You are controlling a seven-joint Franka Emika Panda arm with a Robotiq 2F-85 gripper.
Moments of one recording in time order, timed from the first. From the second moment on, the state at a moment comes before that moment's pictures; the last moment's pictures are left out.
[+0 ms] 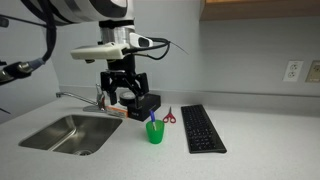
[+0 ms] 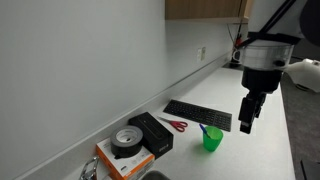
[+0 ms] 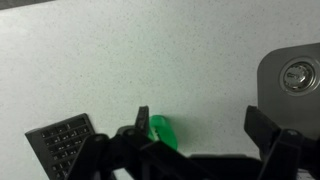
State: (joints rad) arm -0.08 -0.24 -0.02 -2.49 -0.04 2.18 0.10
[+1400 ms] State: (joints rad) arm -0.08 0.04 -0.05 -2.39 -0.04 2.51 0.23
